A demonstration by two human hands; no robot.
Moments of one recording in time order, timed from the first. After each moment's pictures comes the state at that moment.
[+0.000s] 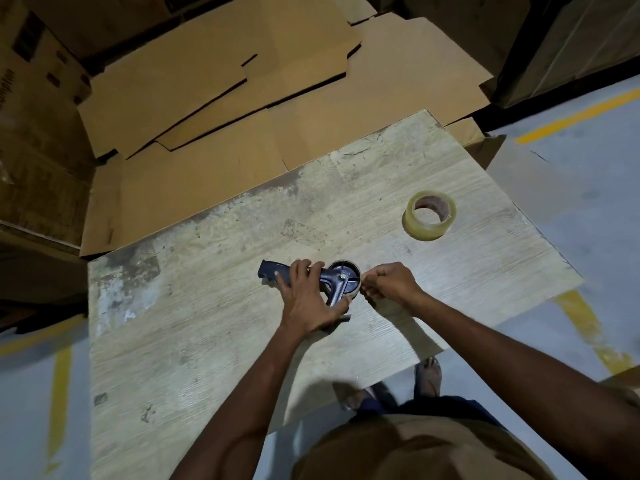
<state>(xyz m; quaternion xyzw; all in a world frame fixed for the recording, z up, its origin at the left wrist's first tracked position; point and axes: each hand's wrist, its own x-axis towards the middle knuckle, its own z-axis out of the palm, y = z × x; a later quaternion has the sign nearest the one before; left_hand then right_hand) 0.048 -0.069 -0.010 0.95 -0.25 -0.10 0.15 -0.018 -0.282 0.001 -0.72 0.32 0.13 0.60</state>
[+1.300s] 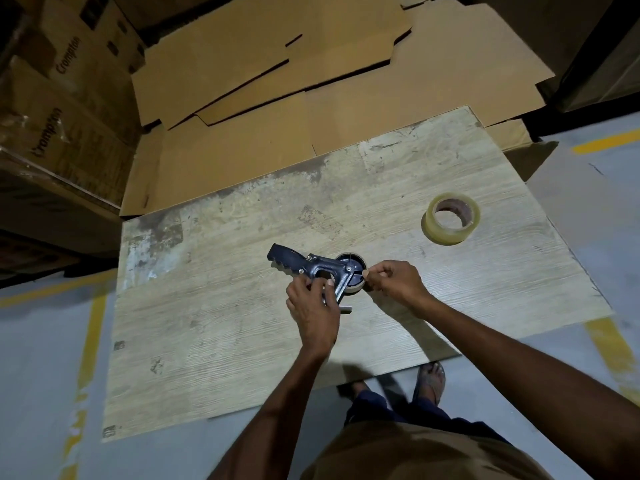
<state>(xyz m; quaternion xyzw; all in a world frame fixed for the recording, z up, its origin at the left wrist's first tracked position) -0.023 -0.093 -0.018 0.96 0.01 0.06 0.27 -0.019 -0.291 -0.009 -0.76 0.22 0.13 0.60</state>
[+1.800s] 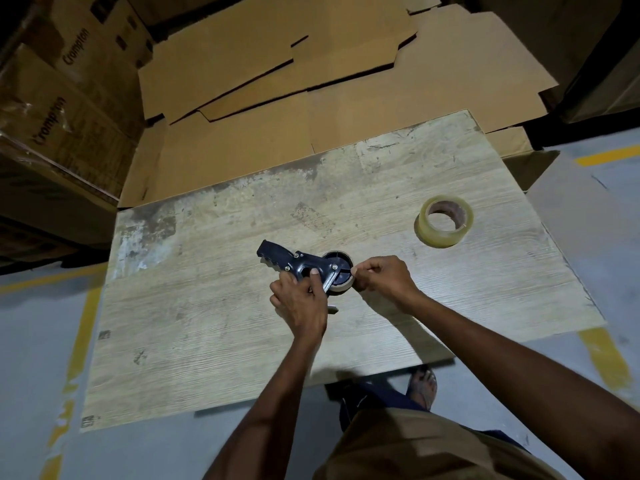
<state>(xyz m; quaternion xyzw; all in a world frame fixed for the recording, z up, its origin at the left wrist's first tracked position) -0.007 -0.104 -0.041 0.95 0.17 0.05 0.26 -0.014 -0.297 -0.010 -0.74 0.18 0.11 0.64</state>
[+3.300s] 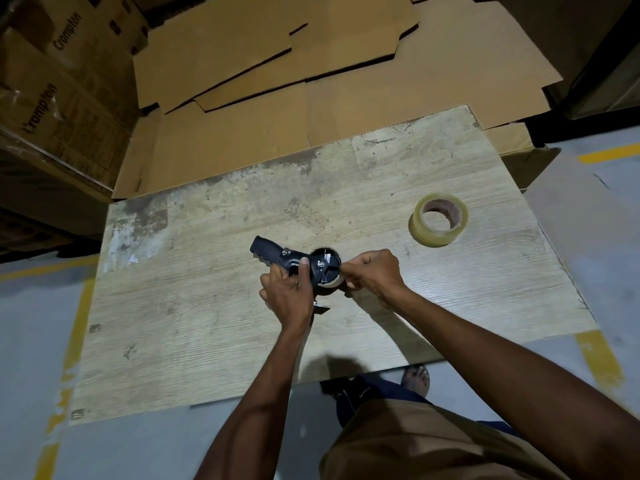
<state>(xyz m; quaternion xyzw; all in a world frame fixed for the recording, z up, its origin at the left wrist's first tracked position) -0.001 -0.111 -0.025 0.90 0.18 0.09 0.39 -0.006 -0.288 0.018 -0.69 0.27 0.13 0.66</state>
